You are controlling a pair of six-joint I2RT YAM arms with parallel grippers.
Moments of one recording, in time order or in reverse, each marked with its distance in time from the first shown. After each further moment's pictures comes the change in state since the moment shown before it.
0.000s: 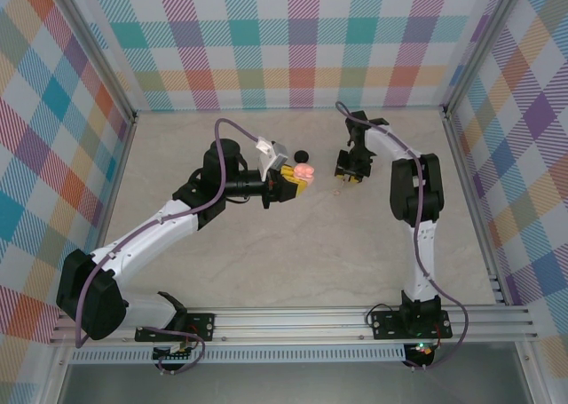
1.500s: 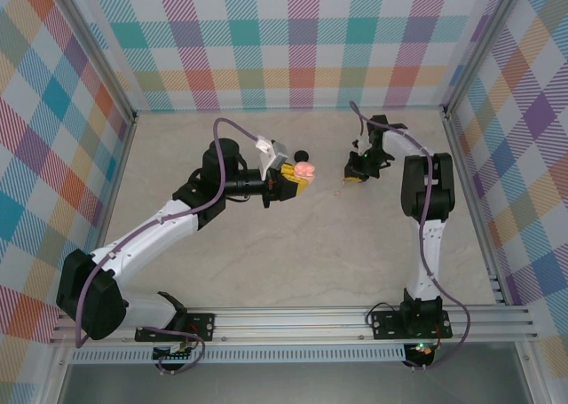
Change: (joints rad) left arm 0.000 0.000 0.000 0.028 0.007 0.003; right arm -0.121 -0.003 -0.097 0.100 -0.288 -0.290
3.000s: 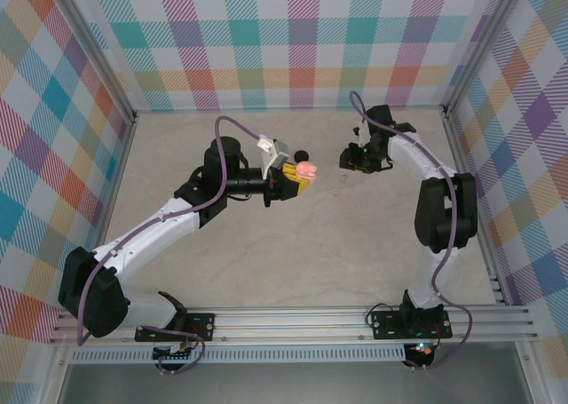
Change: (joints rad) left arm 0.000 0.016 0.016 0.002 0.027 0.000; right arm 0.068 -0.342 -0.195 0.117 0.114 0.090
